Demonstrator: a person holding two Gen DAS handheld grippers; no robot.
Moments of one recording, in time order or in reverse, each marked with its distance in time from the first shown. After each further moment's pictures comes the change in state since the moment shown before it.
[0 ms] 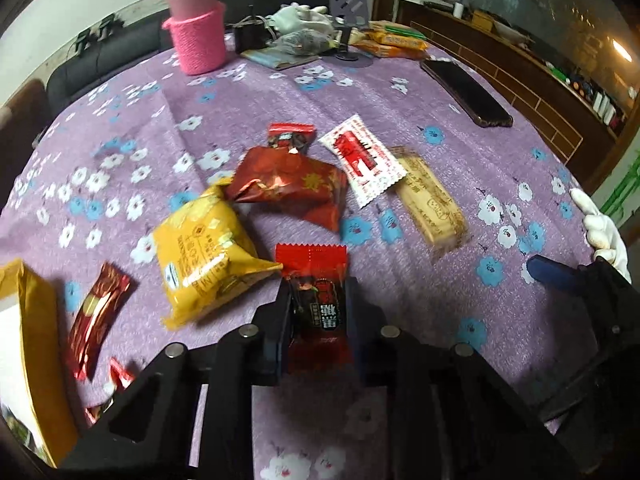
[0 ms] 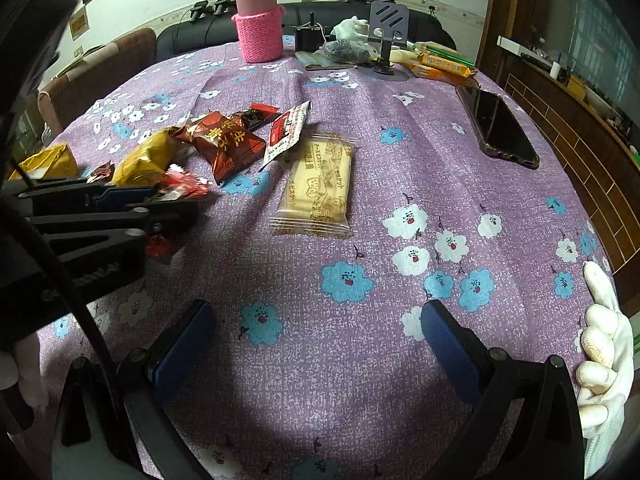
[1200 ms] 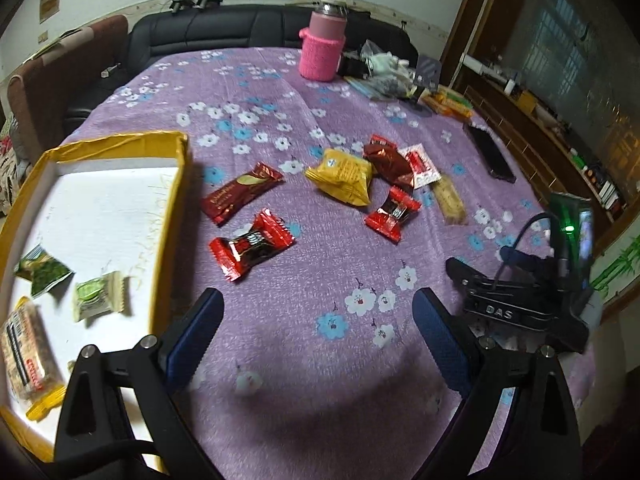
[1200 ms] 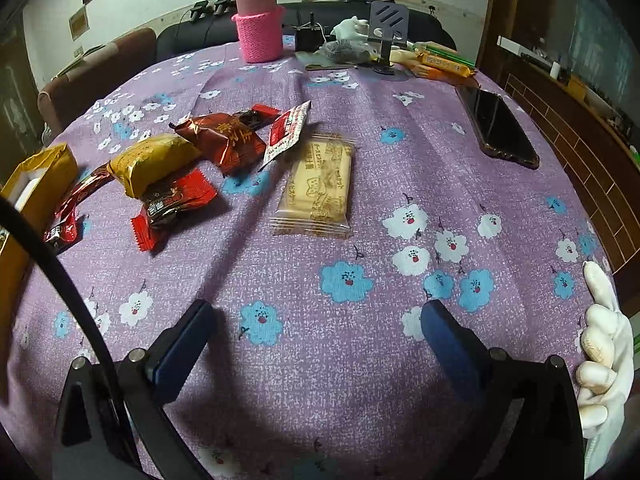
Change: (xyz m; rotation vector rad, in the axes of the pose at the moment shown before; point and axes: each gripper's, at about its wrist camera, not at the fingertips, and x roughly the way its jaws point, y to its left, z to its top) left arm -0.111 0.051 -0.084 -0.287 -0.091 0.041; right arm -0.001 0.000 0.000 0.001 0.000 -0.001
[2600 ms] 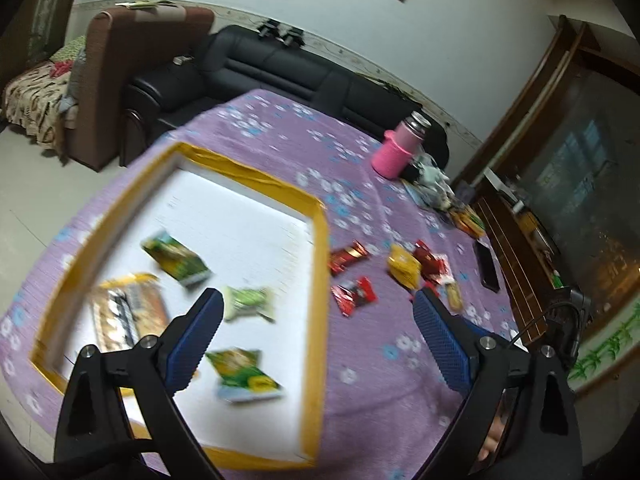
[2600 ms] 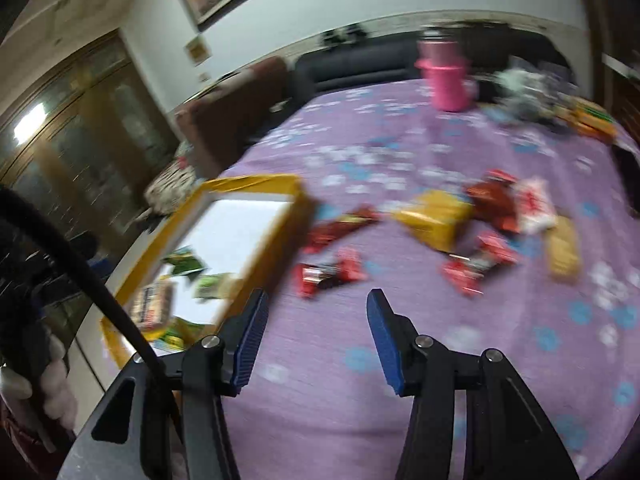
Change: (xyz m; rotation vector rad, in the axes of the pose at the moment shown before) left arm -0.118 0.130 -0.019 -0.322 -0.229 -0.070; right arm -0.080 0.115 0.014 -0.039 -0.093 0.481
